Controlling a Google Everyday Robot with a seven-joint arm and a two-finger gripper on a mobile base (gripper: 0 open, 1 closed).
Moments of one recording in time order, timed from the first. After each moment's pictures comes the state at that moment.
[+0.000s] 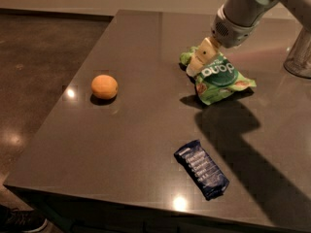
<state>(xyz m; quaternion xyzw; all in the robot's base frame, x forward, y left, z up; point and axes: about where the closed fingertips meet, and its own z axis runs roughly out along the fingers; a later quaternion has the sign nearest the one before) 0.626 -0.178 0.915 -0.31 0.93 0.02 0.19</state>
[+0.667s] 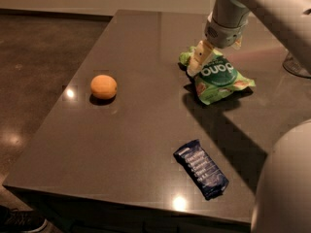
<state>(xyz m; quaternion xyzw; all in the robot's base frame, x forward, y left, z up) 0.667 -0.197 0.884 -0.27 0.95 -0.04 0.14</state>
